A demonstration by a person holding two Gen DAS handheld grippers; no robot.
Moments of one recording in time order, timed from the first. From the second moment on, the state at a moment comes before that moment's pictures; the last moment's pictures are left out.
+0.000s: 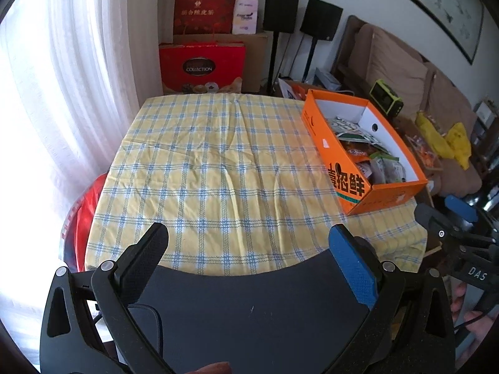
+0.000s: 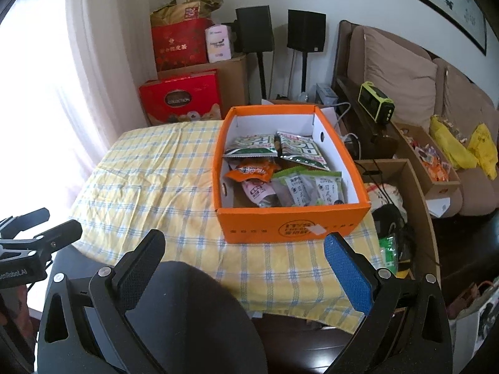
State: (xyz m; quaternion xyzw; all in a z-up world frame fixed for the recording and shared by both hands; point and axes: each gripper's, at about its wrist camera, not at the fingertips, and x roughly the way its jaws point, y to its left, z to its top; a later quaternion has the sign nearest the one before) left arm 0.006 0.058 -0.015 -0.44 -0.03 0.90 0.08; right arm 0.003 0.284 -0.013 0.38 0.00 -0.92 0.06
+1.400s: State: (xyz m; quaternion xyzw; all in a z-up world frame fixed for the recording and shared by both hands) left arm 0.023 0.057 -0.005 -0.43 -0.02 0.90 0.07; right arm 0.016 0.274 -0.007 0.38 -0.01 -0.92 0.06
